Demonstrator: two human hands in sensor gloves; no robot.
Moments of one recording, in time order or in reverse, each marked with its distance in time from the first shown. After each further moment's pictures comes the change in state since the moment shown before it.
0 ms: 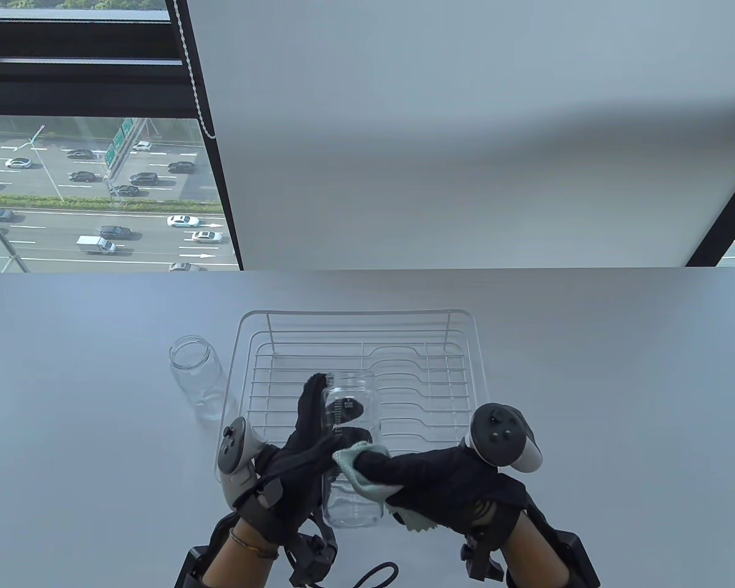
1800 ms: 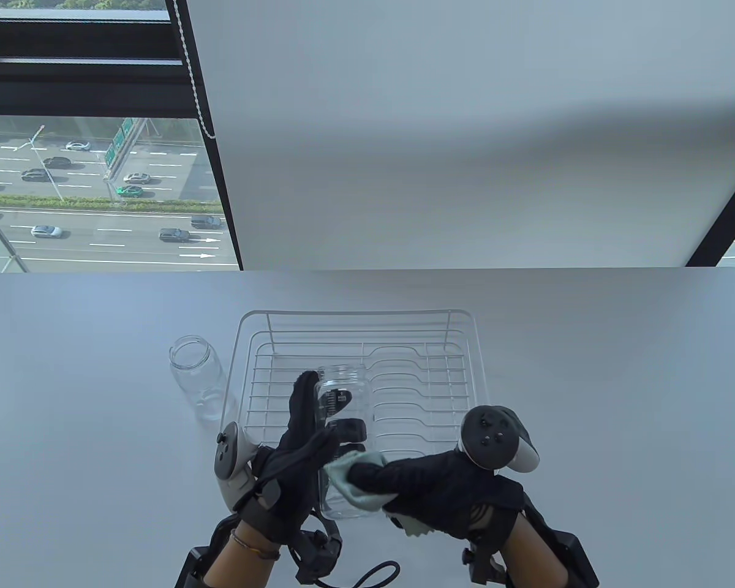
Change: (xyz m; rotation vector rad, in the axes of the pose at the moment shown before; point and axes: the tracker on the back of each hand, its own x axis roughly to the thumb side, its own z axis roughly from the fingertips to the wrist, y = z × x) left_hand -0.006 0.001 0.004 0.099 -0.069 0.017; right_hand 0.005 0.003 0.000 0.002 0.020 0.063
